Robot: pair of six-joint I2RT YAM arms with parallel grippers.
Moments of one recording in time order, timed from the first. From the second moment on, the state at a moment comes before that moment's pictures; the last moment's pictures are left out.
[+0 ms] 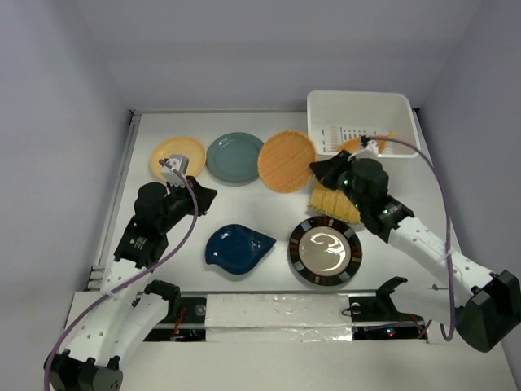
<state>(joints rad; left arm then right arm) -0.30 0.68 0.66 -0.25 0.25 -0.39 0.58 1.08 0.77 0.09 0.17 0.82</state>
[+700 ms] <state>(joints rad) -0.33 0.66 0.66 -0.25 0.24 -0.39 0.00 1.66 1.32 -0.06 0.17 0.70</state>
